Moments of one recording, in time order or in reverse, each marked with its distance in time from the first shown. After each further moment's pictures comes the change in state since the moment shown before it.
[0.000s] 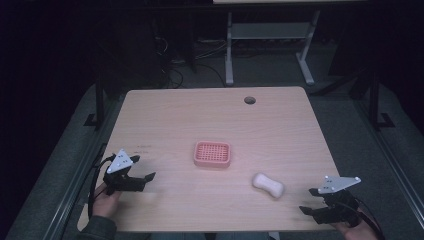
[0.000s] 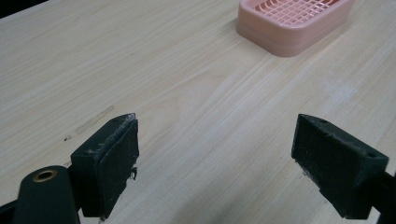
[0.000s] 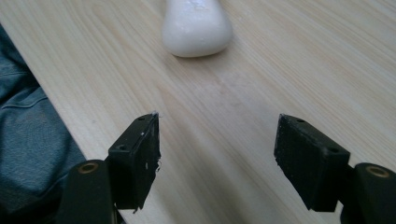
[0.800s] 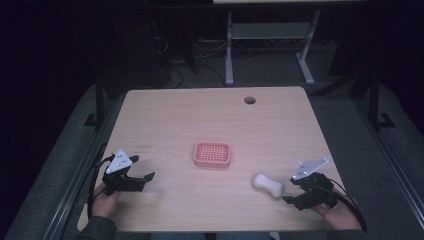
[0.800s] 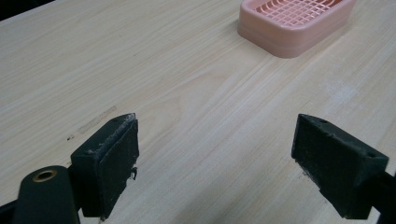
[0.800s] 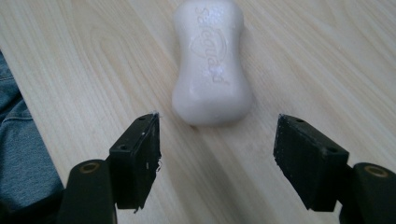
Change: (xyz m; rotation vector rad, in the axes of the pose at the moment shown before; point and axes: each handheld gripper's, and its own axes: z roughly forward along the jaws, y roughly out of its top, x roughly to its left) left arm 0.000 0.000 -0.002 -0.012 0.003 -0.007; right arm 0.002 0.059 0.029 0.098 0.056 -0.098
